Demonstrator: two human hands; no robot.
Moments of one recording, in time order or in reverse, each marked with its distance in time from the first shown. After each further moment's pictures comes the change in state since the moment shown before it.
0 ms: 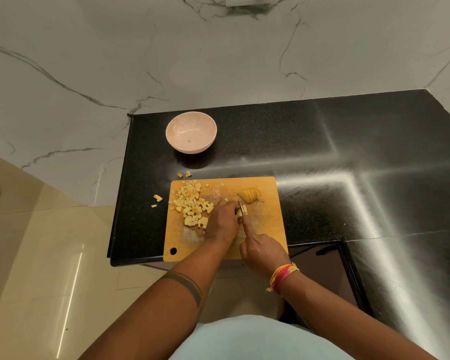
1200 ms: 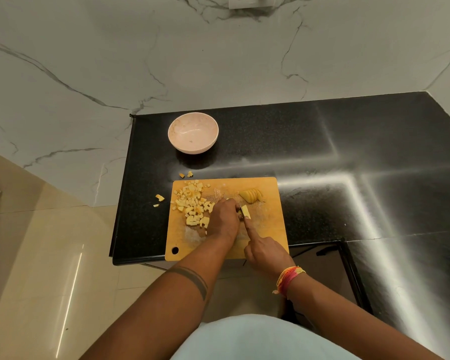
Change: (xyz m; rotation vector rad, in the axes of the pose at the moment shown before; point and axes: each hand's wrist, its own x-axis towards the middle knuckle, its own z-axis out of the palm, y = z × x) left_hand 0.010 -0.001 0.002 0.049 0.010 -0.067; right_hand -0.001 0.010 0.003 0.035 -0.041 -0.042
